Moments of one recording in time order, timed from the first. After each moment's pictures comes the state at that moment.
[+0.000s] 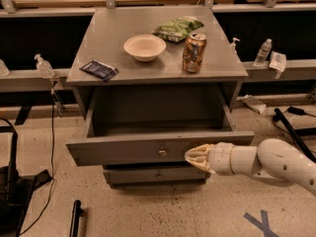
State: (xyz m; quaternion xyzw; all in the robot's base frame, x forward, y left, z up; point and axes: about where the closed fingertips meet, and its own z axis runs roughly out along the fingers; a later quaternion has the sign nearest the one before) arm 0.529 -0.125 0.619 -0.55 0.67 0.17 0.47
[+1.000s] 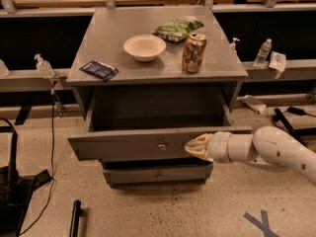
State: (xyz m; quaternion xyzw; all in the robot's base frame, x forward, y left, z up) arm 0.567 -0.128 0.627 -0.55 0.68 0.16 0.46
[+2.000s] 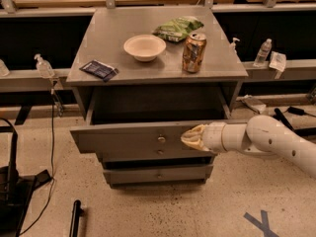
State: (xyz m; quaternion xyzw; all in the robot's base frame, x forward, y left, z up) arm 0.597 -0.119 0.636 -0.55 0.68 0.15 0.46
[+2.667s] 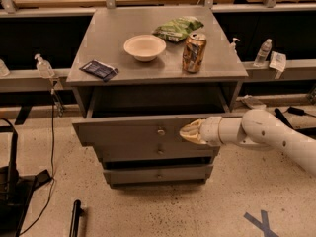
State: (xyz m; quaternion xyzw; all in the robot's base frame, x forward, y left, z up) arm 0.628 -0.120 0.627 -0.54 0.69 0.16 0.46
